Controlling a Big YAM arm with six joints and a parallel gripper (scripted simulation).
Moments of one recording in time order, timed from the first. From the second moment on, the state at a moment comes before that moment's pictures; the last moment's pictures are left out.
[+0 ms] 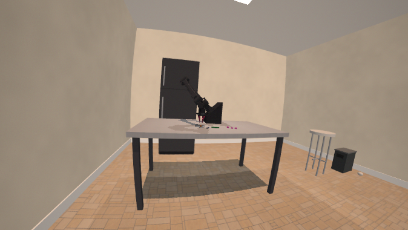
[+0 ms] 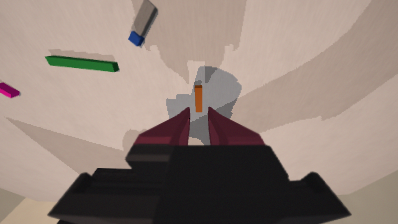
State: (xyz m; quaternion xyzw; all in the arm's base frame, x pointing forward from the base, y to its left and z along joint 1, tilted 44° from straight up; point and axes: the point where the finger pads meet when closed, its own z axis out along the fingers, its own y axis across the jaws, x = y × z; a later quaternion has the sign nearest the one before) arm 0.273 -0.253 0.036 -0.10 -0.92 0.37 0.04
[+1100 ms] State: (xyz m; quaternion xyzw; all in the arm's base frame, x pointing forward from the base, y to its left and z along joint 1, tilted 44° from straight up) arm 0.269 -0.266 0.022 -0.09 -0.92 0.37 0.05
